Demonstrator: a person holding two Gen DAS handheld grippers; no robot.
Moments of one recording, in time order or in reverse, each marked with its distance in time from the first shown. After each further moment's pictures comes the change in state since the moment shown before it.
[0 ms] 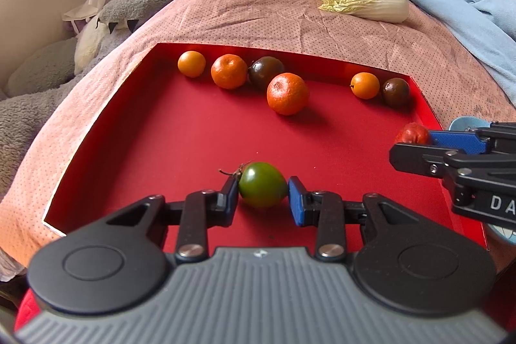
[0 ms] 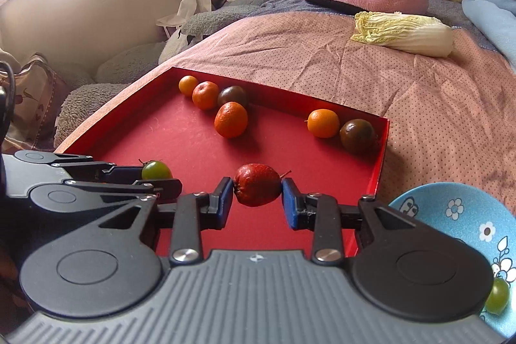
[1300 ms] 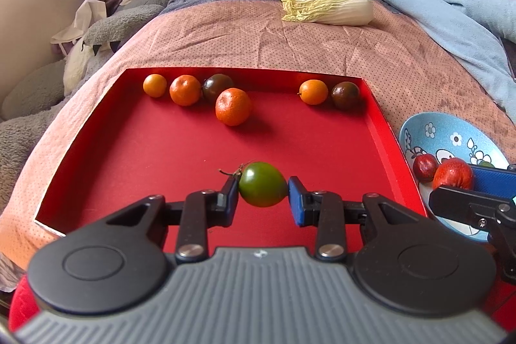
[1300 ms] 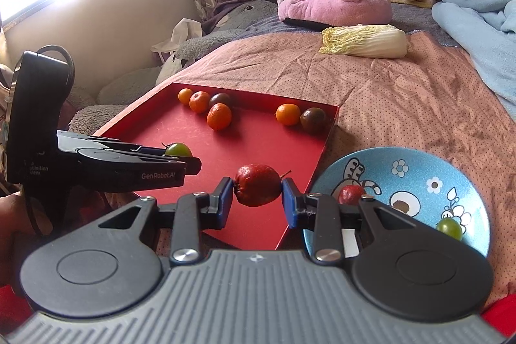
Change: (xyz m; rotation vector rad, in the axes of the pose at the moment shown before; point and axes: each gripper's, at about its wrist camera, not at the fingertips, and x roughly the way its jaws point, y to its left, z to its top) left arm -0.029 -0.047 -0.002 0.070 -0.037 -0.024; right arm -0.091 -0.020 -0.049 0.064 -0.092 -0.023
